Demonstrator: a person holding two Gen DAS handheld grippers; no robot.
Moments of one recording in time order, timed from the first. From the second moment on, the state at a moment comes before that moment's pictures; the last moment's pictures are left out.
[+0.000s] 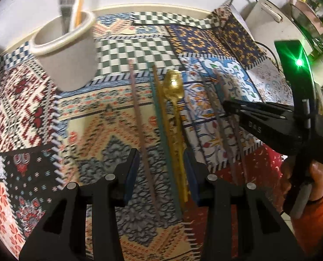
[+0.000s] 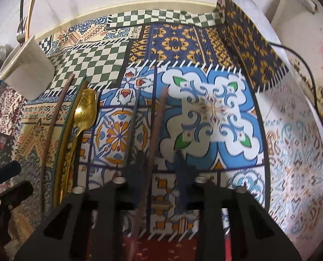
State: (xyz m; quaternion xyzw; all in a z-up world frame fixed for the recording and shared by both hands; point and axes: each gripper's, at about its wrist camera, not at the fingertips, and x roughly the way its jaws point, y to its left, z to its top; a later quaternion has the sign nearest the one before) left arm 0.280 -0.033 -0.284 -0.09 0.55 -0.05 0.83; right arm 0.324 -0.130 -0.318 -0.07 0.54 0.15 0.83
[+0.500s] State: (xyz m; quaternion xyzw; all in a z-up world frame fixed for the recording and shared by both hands) left arm 0.336 -0.104 -0.310 -0.06 0.59 -0.12 0.80; right arm 0.305 -0.191 -0.297 0.03 0.52 0.15 0.84
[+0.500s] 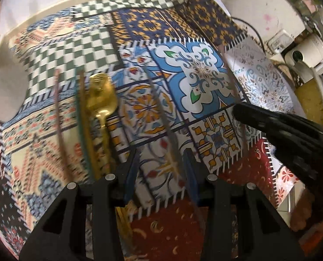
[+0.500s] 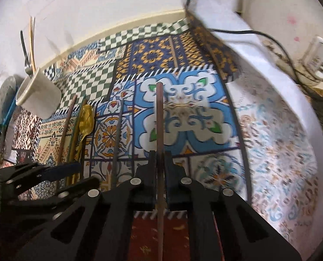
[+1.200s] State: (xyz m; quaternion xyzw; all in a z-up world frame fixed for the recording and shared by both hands) left arm 0.369 -0.104 -0.303 0.00 0.57 -0.11 0.81; right arm 0.292 -0.210 -0.273 0.08 0.49 0.15 0.85
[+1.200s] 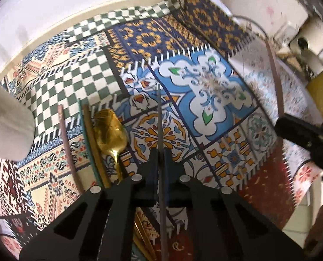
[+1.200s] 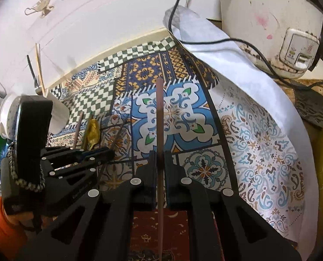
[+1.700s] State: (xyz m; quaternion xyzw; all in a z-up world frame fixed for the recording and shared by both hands) left arm 0.311 -0.078 -0.224 -0.06 0.50 -0.14 0.86; right arm 0.274 -0.190 -0.221 0.07 0.44 0.17 0.88
